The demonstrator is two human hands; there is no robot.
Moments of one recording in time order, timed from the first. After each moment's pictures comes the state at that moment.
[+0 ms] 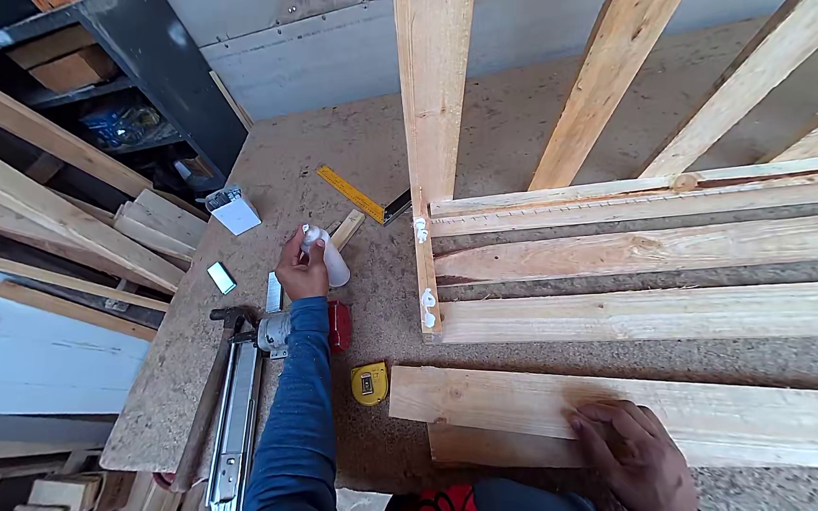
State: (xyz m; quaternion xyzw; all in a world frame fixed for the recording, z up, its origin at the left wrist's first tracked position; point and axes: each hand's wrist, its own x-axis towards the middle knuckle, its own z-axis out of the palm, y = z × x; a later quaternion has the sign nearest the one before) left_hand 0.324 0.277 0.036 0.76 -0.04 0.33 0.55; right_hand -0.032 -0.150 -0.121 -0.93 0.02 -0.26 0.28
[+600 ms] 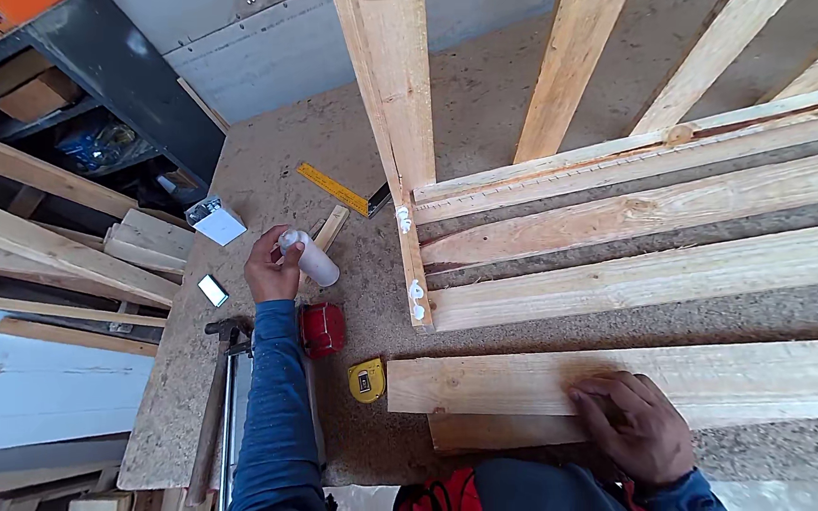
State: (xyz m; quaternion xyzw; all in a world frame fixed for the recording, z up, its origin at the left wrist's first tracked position) left_hand 0.329 0.302 0.068 0.87 -0.08 0.23 0.43; right_hand -0.025 -0.140 -0.103 -0.92 0.02 -0.29 0.28
